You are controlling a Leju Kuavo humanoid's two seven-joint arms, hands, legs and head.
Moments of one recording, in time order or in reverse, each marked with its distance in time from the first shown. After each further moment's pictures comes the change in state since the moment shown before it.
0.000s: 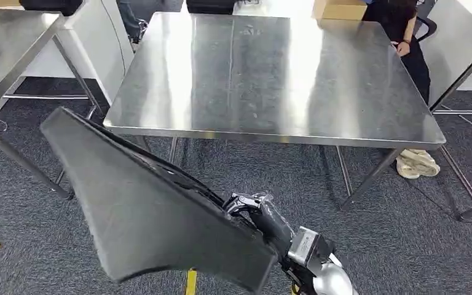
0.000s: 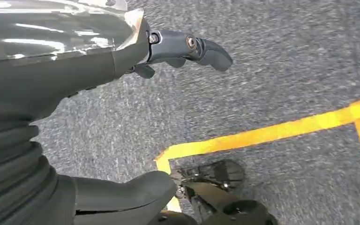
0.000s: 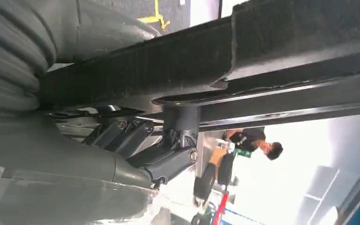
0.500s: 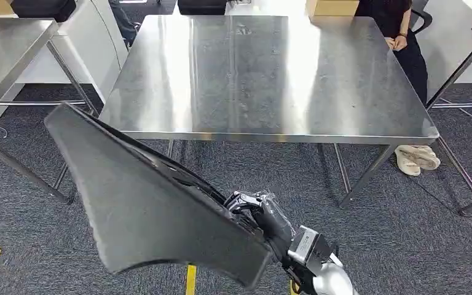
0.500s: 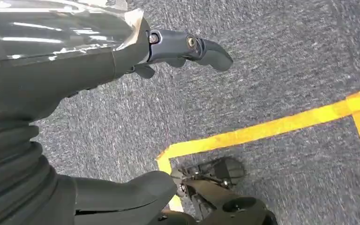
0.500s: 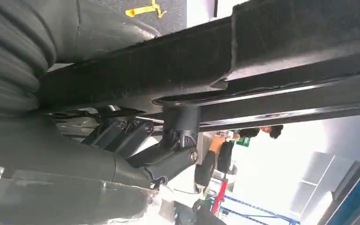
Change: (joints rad) left arm -0.001 0.022 0.000 0.000 -0.003 -0.019 0.010; right arm 0.000 0.002 0.000 0.000 0.012 -0.017 0.001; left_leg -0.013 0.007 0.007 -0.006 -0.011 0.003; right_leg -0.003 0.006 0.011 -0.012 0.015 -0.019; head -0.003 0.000
